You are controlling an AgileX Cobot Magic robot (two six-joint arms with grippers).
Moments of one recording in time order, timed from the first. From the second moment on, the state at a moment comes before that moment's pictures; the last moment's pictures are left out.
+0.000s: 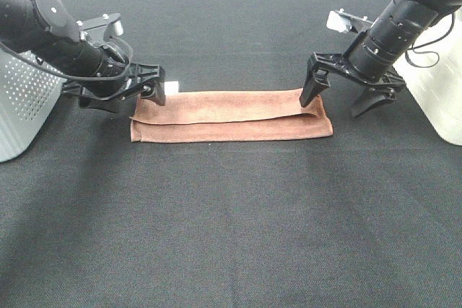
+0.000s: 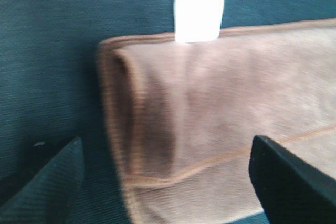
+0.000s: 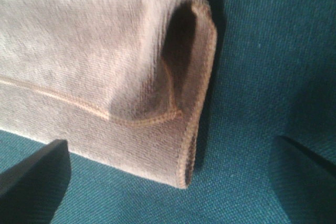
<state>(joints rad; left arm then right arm) -0.24 2.14 -1.38 -0.46 0.38 0.11 0.09 2.22 -1.63 0.40 0.89 -0.24</state>
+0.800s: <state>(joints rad) -0.24 2.30 -1.57 -0.54 0.60 0.09 0.09 2.22 -1.63 0.40 0.89 -0.23</state>
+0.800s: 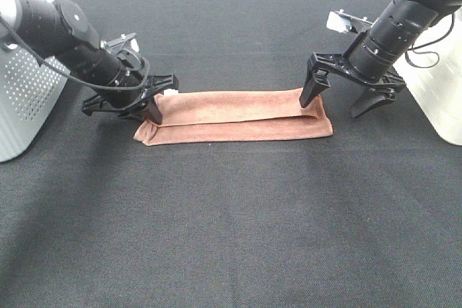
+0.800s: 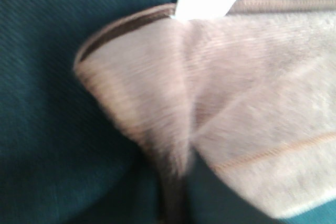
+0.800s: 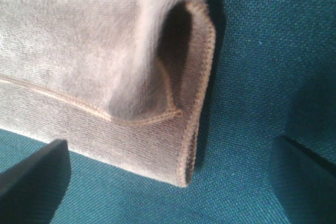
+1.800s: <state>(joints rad) -0.28 2.18 -1.88 -0.25 1.05 -0.17 0.09 2.22 -1.63 0.40 0.91 -0.23</state>
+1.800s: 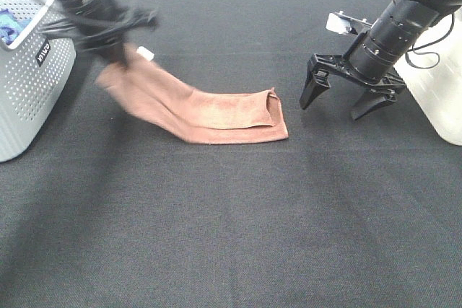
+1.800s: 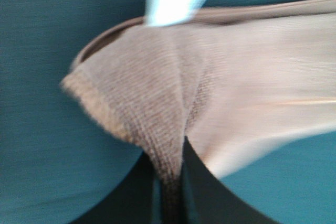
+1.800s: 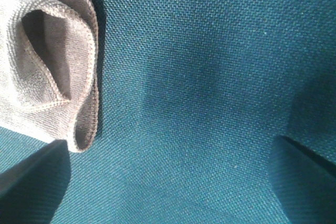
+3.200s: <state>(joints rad) -0.42 2.29 -1.89 -0.63 0.58 0.04 0.11 2.16 -1.63 0.66 0.97 -0.38</state>
